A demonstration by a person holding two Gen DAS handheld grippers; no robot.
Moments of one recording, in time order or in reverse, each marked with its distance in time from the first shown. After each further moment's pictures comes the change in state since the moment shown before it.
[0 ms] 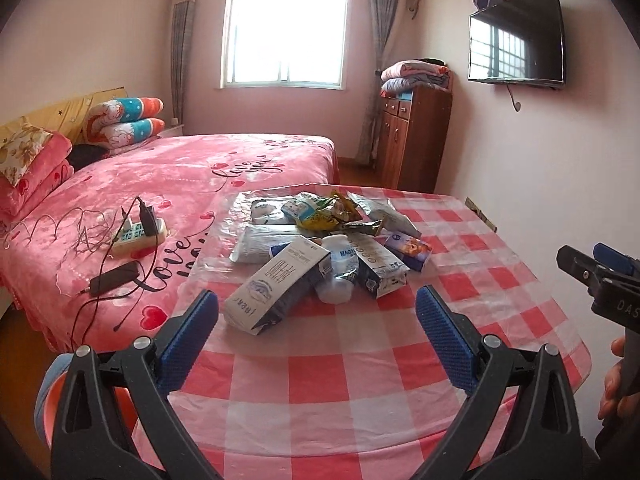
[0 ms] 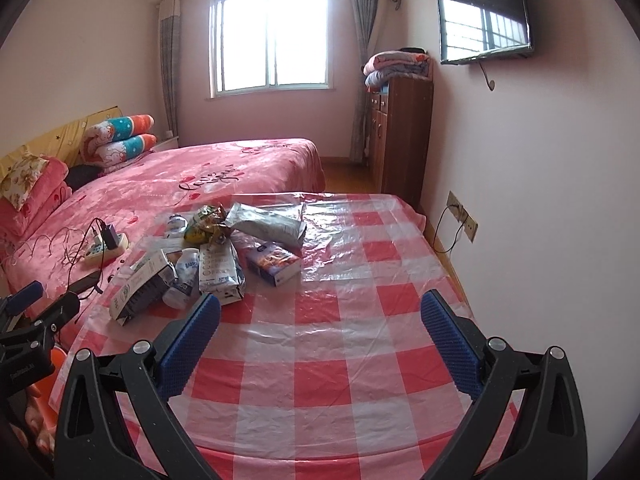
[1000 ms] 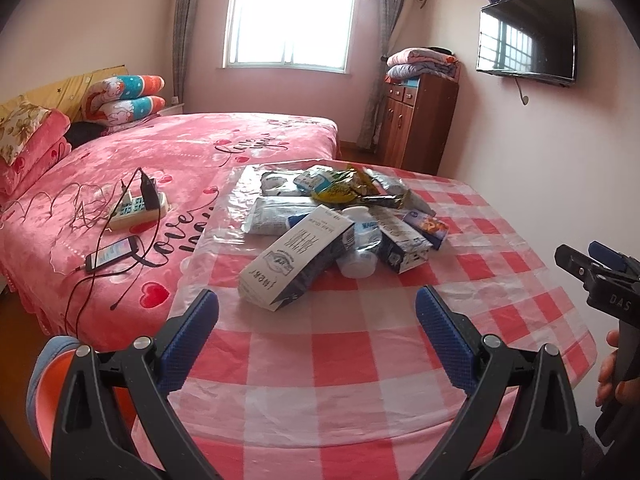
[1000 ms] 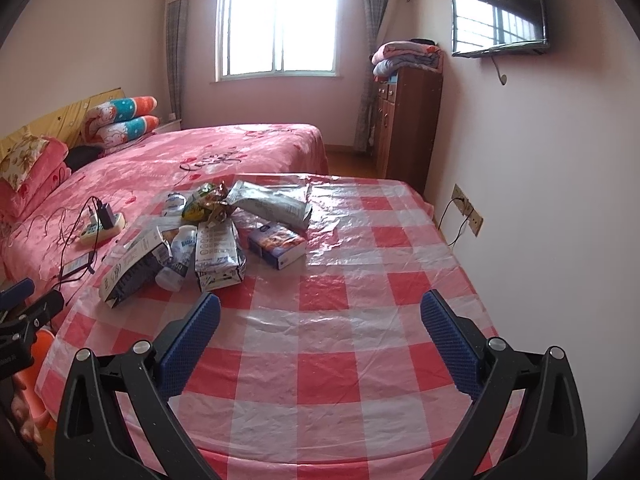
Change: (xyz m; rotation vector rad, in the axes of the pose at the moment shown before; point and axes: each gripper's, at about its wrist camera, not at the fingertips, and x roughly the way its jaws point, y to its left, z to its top) left arm 0.021 0.034 -0.019 -0.034 0.069 -0.015; right arm 0.031 0.011 -0.015 -0.044 0.065 0.005
